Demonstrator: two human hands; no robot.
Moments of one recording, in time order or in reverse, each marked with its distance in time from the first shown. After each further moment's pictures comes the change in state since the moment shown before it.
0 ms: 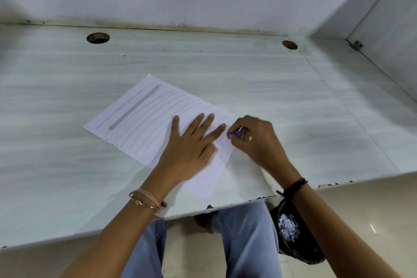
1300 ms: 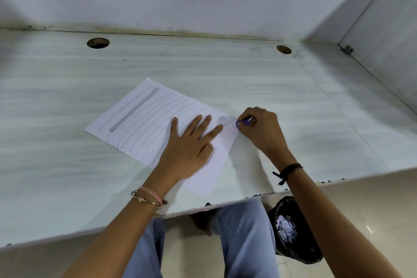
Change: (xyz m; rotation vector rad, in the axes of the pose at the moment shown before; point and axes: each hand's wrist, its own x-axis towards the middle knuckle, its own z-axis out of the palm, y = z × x) left_hand 0.001 0.001 0.000 0.007 0.005 0.003; right_hand 0.018 0.016 -0.008 0.022 0.090 0.132
